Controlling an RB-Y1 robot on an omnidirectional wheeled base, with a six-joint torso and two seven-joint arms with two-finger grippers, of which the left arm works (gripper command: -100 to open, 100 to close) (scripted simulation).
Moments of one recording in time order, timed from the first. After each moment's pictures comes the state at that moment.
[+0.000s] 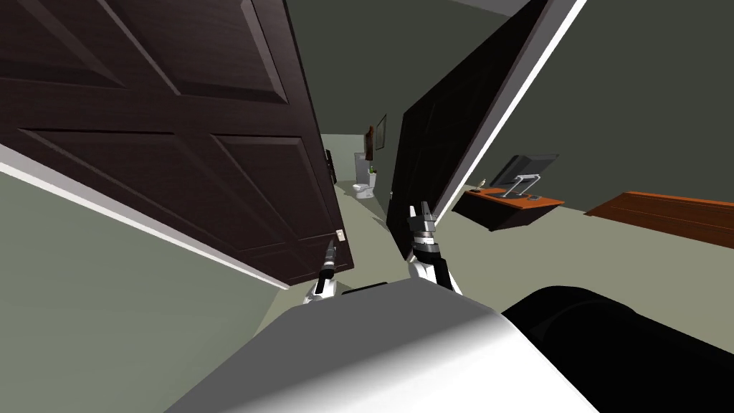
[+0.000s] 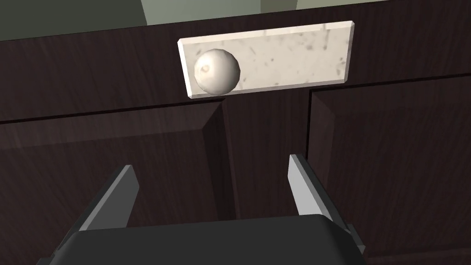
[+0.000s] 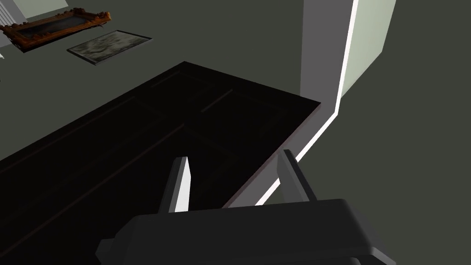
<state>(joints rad) -0.16 0.02 0.05 -0.63 0.00 -0.79 -0.03</state>
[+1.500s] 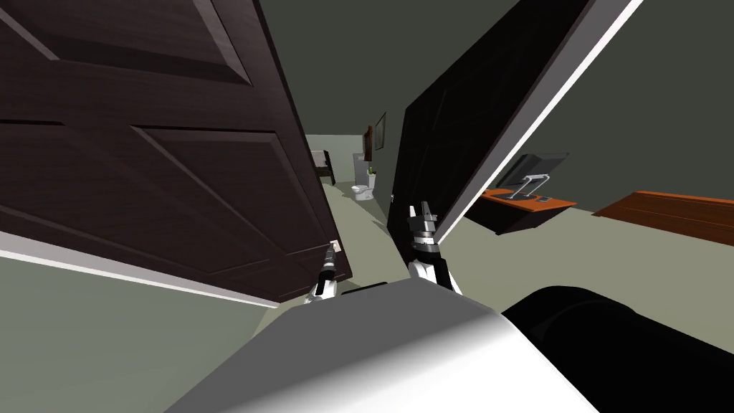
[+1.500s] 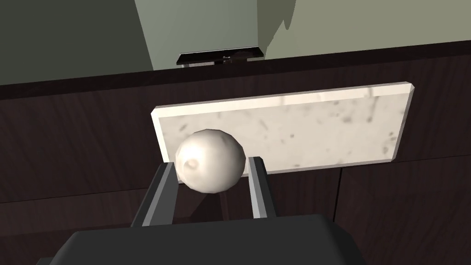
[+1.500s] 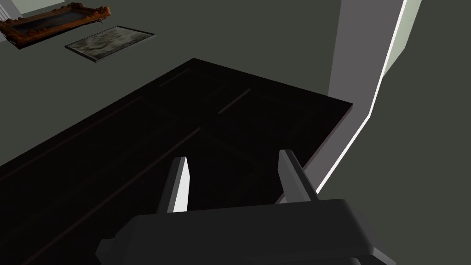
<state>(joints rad) -0.17 0.01 0.07 -0.60 0.01 -0.80 -0.04</state>
